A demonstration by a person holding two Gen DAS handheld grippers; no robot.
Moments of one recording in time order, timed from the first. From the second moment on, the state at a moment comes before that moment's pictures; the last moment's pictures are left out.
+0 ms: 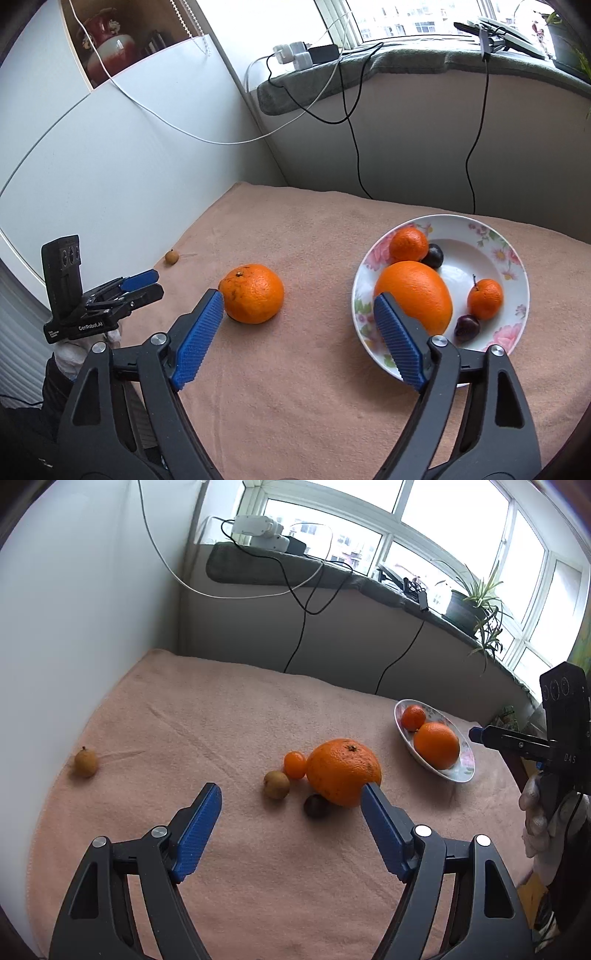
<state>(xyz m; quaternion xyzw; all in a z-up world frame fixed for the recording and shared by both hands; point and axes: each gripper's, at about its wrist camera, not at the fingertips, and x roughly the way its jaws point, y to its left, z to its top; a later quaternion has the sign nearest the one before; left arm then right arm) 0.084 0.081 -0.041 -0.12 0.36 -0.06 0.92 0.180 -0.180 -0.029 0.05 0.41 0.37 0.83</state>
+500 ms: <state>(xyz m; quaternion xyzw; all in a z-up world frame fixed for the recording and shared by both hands) 0.110 0.040 -0.056 -0.08 0.38 -0.10 0.92 0.198 -0.116 -0.065 0.04 0.46 0.39 0.79</state>
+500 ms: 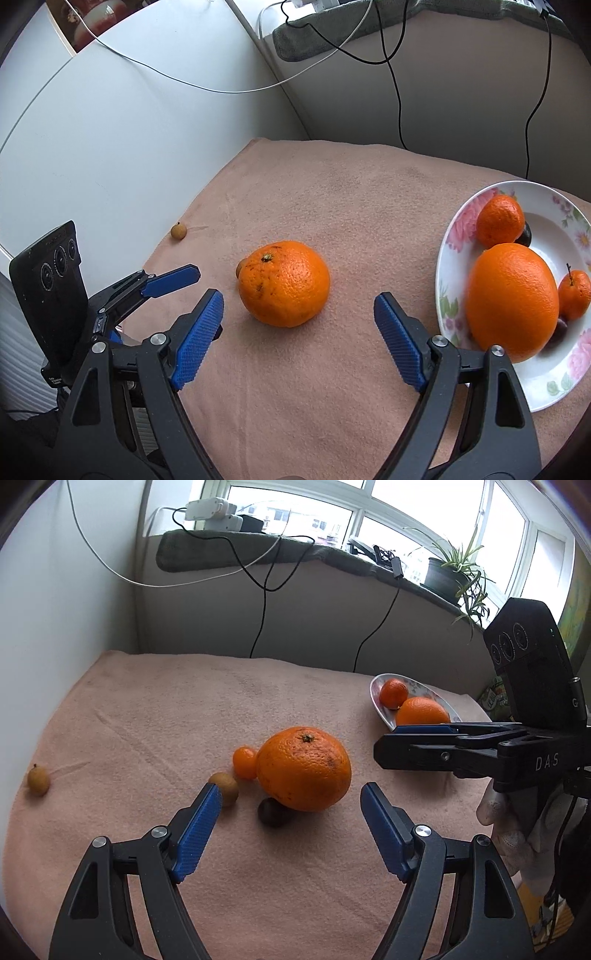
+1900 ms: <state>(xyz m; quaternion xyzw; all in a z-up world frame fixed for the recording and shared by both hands) 0.146 0.036 -0.086 -0.13 0.42 -0.13 0.89 0.224 -0.058 -0.105 0.04 0.52 0.41 0.75</state>
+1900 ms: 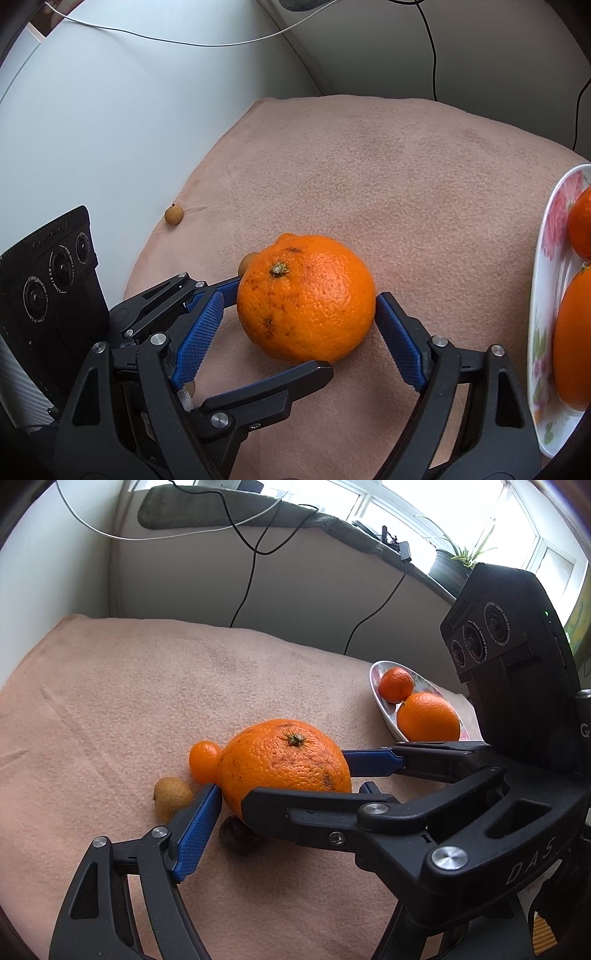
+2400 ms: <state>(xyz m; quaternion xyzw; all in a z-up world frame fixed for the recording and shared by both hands) 0.142 0.026 -0.065 -0.11 0.39 -0.12 0.91 0.218 -0.073 -0.088 0.05 0.50 0.40 0.77</state>
